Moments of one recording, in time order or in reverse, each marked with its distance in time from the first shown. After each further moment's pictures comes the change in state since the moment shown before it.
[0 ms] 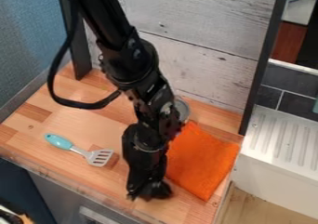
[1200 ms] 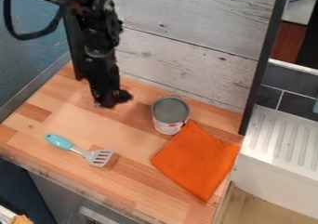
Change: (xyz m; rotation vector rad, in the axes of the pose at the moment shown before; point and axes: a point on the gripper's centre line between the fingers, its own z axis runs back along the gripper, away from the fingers) arm 0.136 -0.078 0.054 -0.141 -0.026 0.405
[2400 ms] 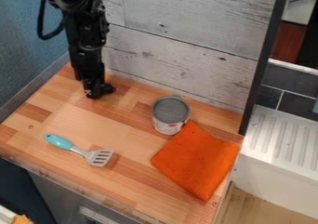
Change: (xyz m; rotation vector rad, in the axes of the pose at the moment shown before) arm 0.042 -0.059 -0.066 0.115 -0.072 0.044
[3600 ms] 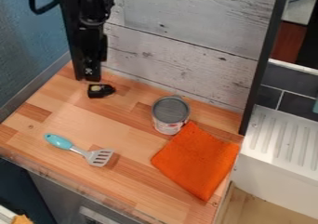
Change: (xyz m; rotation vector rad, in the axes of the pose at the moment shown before) arm -0.006 0.005 0.062 -0.086 -0.042 0.002
